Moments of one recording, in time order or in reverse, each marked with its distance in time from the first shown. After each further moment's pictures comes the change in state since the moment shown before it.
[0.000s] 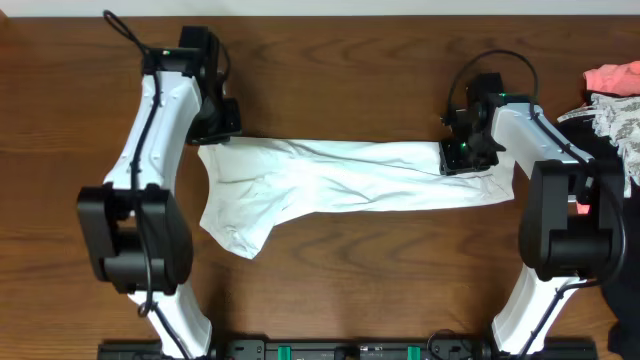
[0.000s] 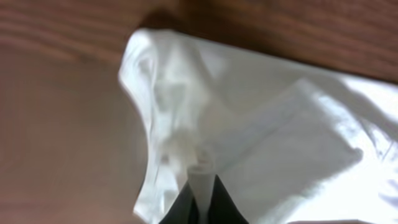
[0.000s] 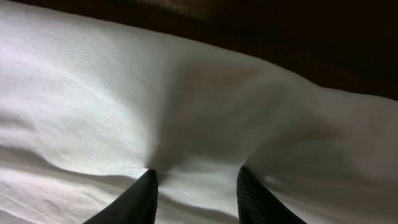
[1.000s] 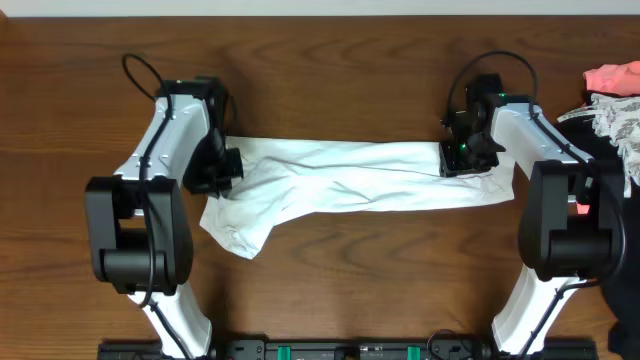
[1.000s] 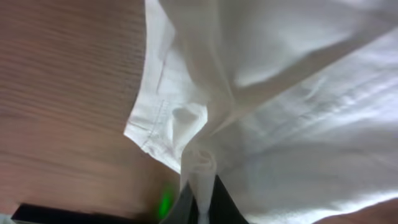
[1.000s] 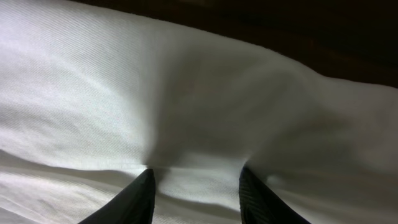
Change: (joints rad) left arm 0.000 0.005 -0.270 -0.074 0.005 -0.062; right arm 0.000 0.000 -0.001 -0.016 0.014 0.000
